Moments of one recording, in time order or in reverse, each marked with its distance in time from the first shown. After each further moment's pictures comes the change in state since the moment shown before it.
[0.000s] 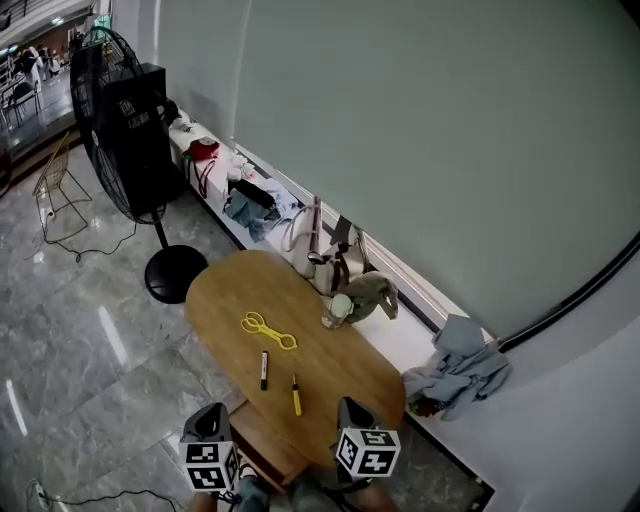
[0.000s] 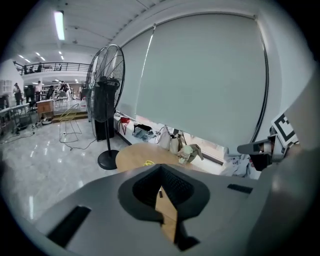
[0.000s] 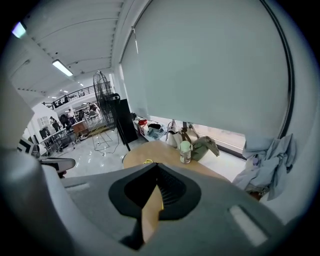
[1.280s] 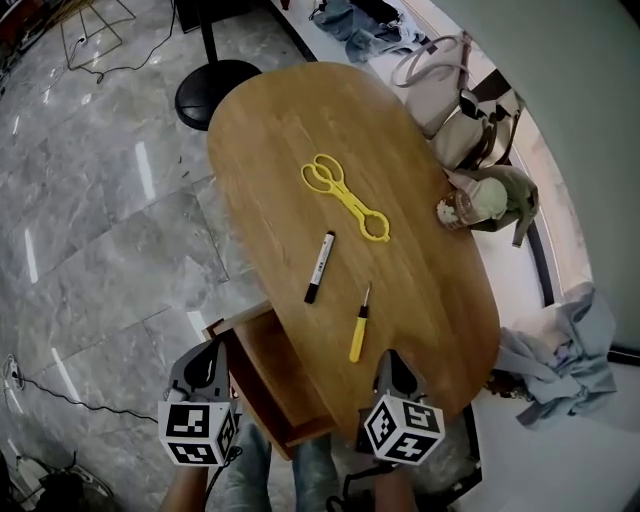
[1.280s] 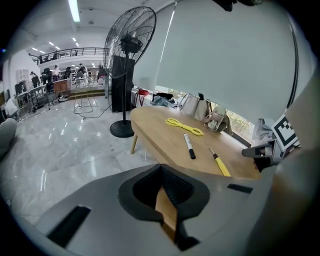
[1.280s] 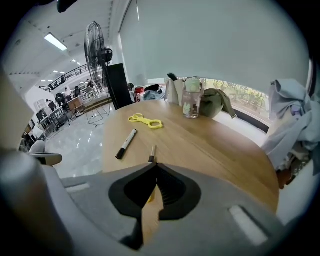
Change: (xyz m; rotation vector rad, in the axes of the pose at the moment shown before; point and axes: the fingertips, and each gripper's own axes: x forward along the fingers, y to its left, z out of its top) left arm 0.156 0.093 -0.231 -0.167 0.175 0.144; right arm 0.213 -0.042 -0.216 -0.056 0.268 -0.034
